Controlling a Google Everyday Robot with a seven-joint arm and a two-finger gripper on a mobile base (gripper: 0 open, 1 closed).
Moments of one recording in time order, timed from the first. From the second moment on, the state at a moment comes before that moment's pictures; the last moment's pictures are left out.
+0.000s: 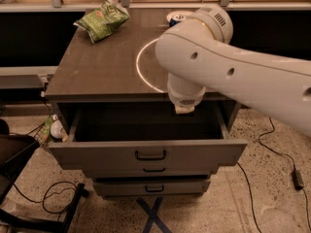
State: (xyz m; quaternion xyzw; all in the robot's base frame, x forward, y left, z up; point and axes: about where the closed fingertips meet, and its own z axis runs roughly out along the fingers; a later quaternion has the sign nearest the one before) arm 0.543 -0.085 0.808 -0.70 0.69 -0.15 0.11
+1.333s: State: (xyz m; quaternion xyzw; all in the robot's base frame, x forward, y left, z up) arm 0.564 -0.103 0.680 -0.70 0.71 -0.04 0.09
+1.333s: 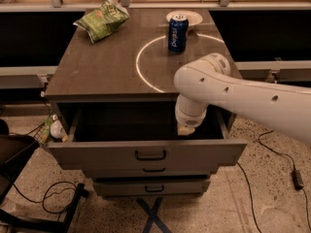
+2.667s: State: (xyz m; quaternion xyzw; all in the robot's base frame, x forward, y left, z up) arm 0.467 -0.101 0.627 -0.72 0.69 0.08 0.05
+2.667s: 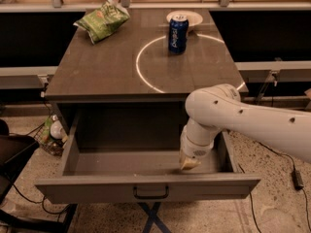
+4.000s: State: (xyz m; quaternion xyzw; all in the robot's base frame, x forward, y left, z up) arm 0.410 -0.091 0.644 -0.73 0.67 0.11 0.04
